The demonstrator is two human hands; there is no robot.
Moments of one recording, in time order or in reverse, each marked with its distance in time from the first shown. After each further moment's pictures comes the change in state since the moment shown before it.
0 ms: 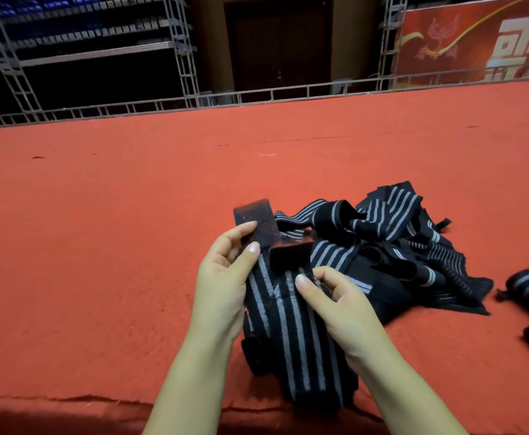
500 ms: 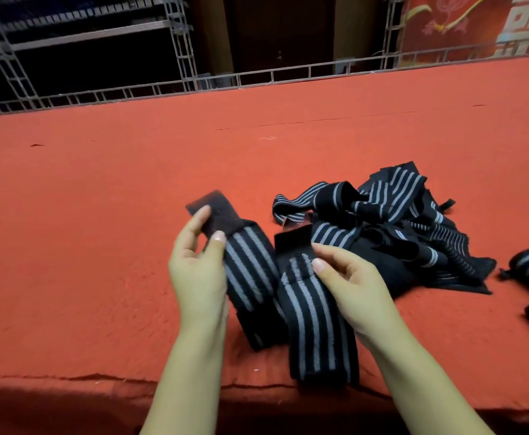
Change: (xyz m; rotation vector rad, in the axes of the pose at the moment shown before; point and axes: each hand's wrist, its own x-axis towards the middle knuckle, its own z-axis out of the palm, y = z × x) left_hand 0.007 -0.012 -0.022 0.136 0.359 0.199; right_hand 0.003 0.007 -0.013 -0.013 0.079 -0.031
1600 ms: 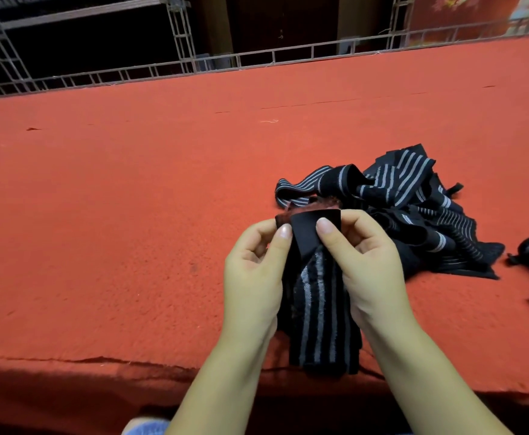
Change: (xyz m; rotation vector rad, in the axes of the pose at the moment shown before) left_hand -0.056 0.009 0.021 -0.079 -0.337 -0.134; right_hand -0.006 -0.026 0.022 0.285 0.119 -0.172
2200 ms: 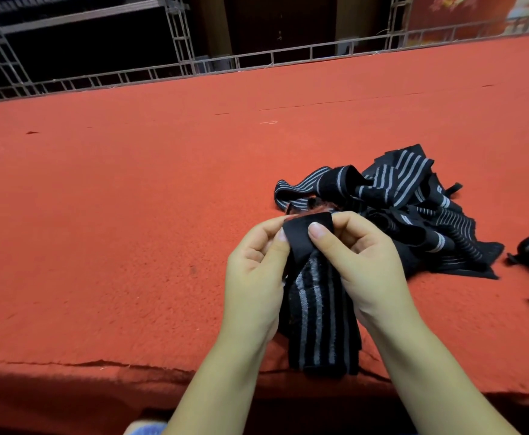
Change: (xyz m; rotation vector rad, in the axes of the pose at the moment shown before) left_hand -0.002 0.007 0.001 -0.109 -0.105 -0.067; right_hand 0.002 -0.002 -0.003 -0.093 -0.086 0.011
